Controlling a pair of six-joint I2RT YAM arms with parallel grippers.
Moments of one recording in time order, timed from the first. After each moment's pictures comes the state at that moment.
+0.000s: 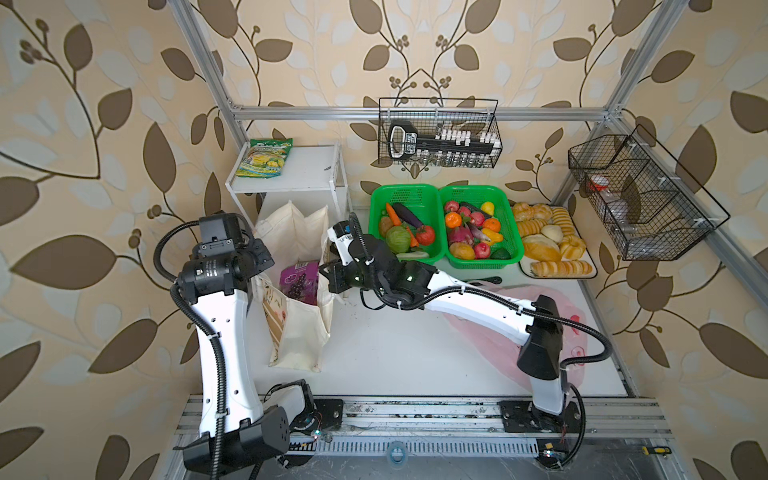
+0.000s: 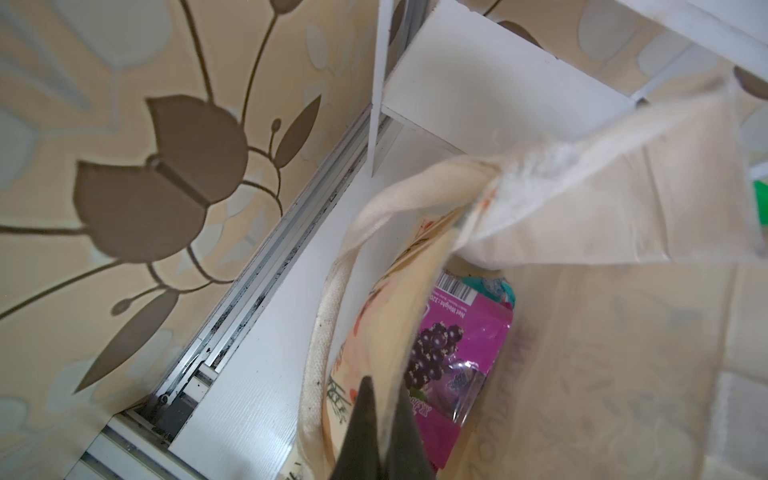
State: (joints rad) left arm 0.39 1.16 1.54 -1.15 -0.03 -0.27; right arm 1.10 2.03 1.98 -0.29 0.01 0.57
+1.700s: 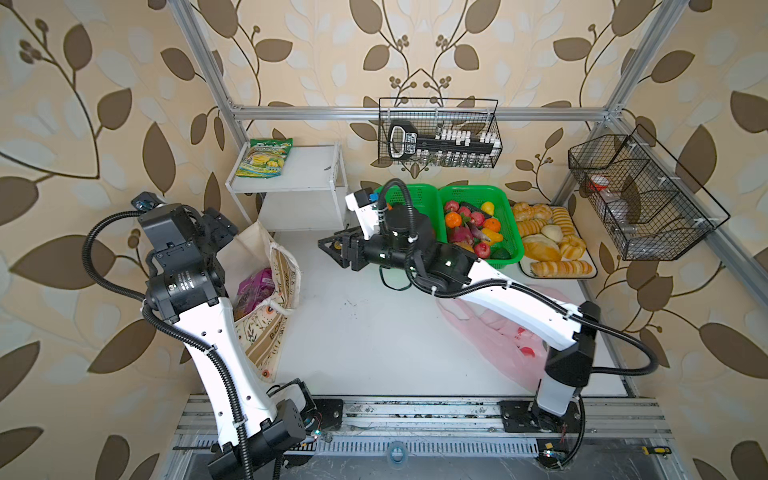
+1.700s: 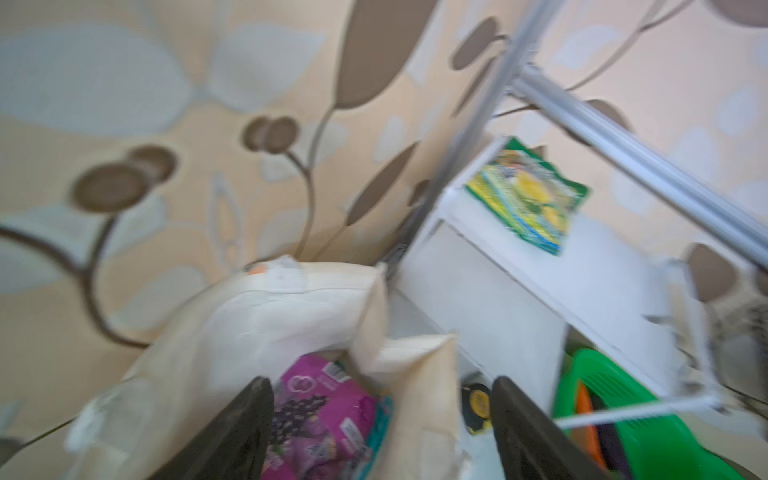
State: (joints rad) left arm 0.55 1.11 1.65 -0.89 0.10 -0.38; right arm 1.01 1.74 1.82 -0.25 -0.09 0.52
